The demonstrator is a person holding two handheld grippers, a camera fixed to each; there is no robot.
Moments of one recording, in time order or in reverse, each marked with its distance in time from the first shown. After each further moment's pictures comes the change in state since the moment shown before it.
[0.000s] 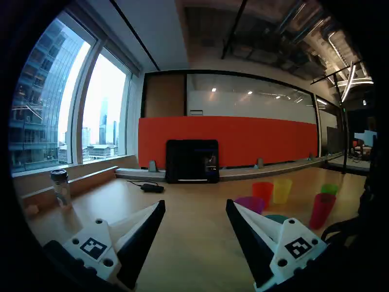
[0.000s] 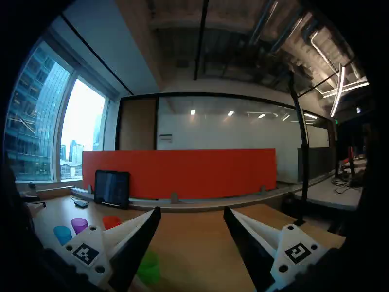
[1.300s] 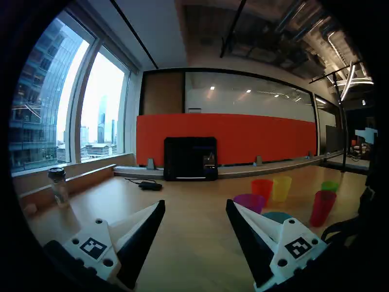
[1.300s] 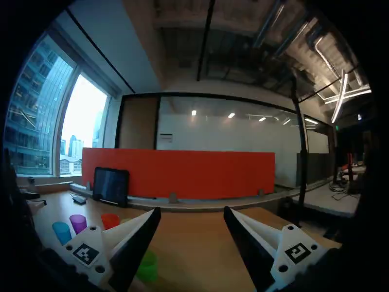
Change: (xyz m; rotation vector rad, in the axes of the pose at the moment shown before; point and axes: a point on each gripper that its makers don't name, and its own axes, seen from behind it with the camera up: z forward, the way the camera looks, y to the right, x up) left arm -0.005 0.003 0.005 -0.013 -0.010 0.001; right arm 0.003 -0.002 -0.008 0.001 0.002 -0.050
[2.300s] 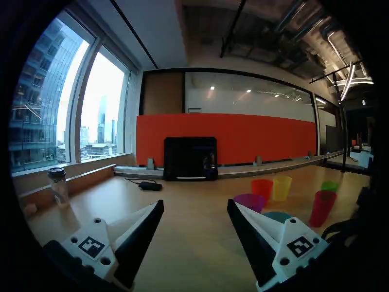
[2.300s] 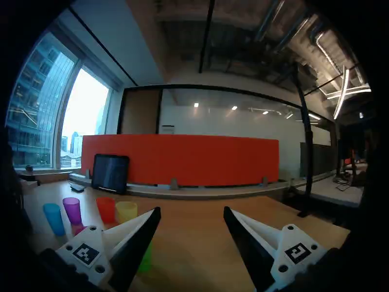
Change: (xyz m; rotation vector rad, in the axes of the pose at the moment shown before) left arm 0.000 -0.003 -0.001 0.000 -0.001 0.000; right arm -0.071 -0.003 0.023 0.015 -0.042 0.010
